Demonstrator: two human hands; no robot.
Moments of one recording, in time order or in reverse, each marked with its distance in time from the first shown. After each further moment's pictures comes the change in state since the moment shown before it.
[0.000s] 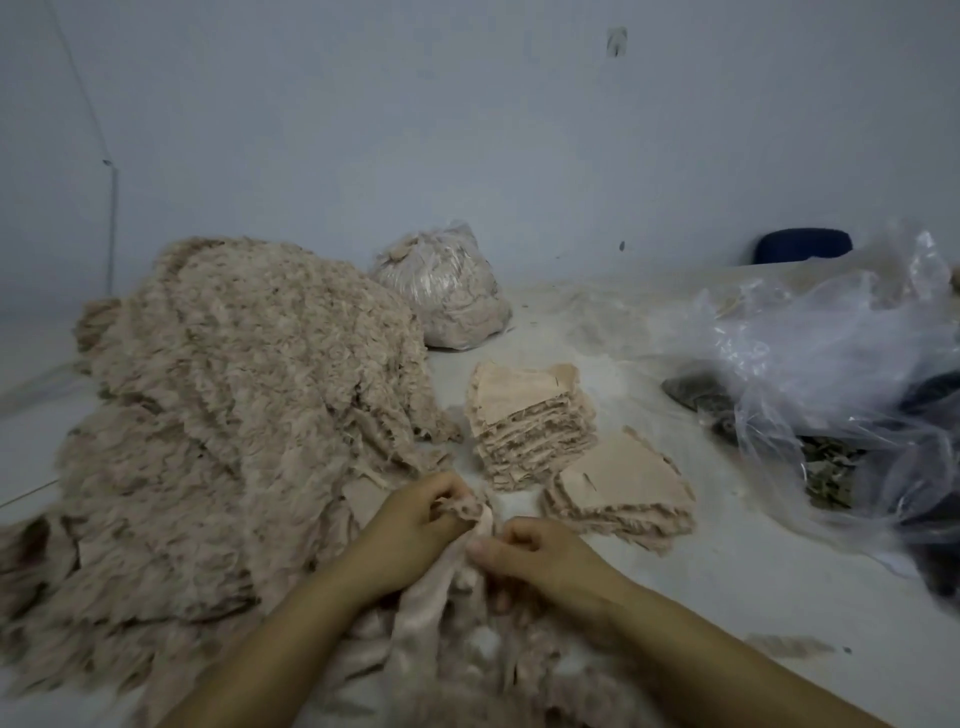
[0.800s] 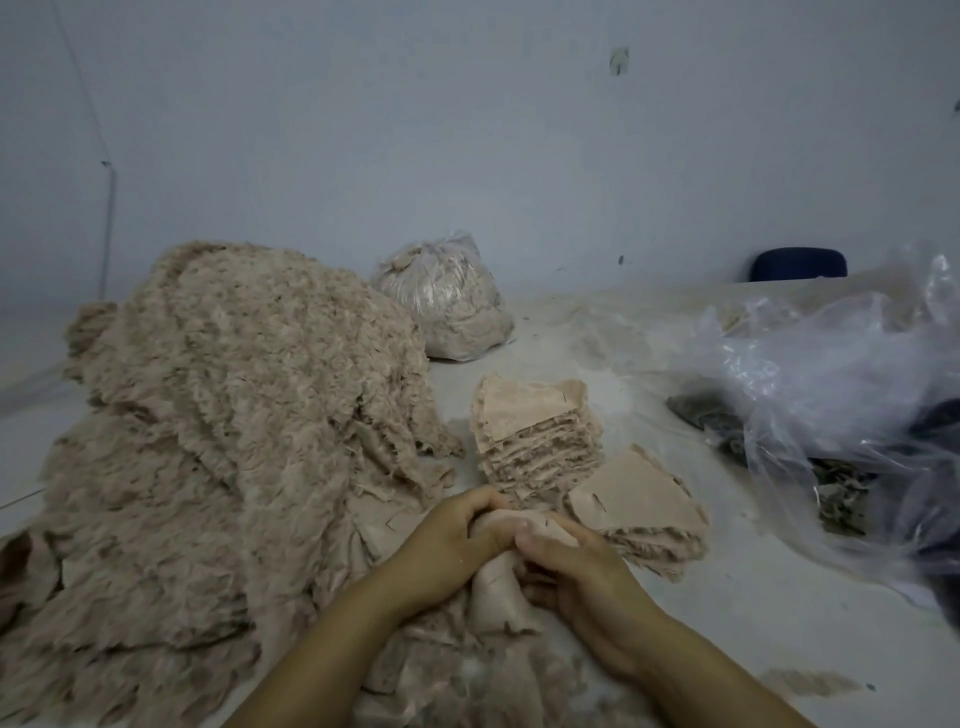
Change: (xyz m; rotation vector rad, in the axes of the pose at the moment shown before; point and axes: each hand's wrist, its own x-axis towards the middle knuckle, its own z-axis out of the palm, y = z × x) left_hand 0.018 -0.001 0.019 -0.269 -0.117 -0.005; right_hand 0.008 0.010 -0.006 0.623 0.092 -0.105
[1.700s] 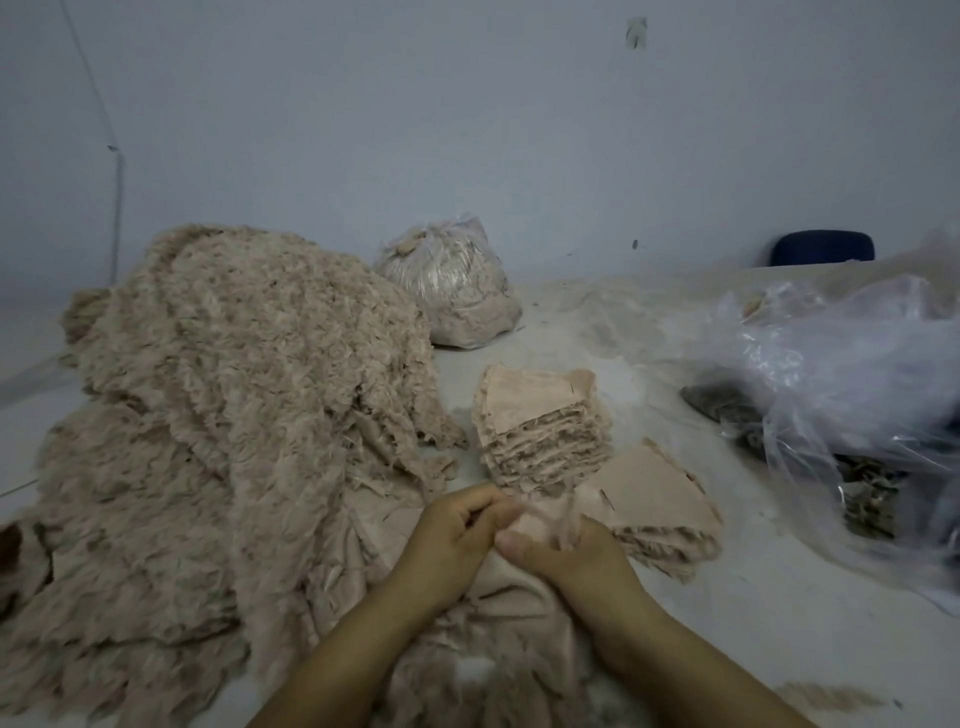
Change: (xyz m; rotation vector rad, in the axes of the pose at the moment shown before) left_hand 0.006 -0.014 0.015 -0.031 0.262 0.066; right_hand 0.004 0.002 0.000 -0.328 0.114 -0.137
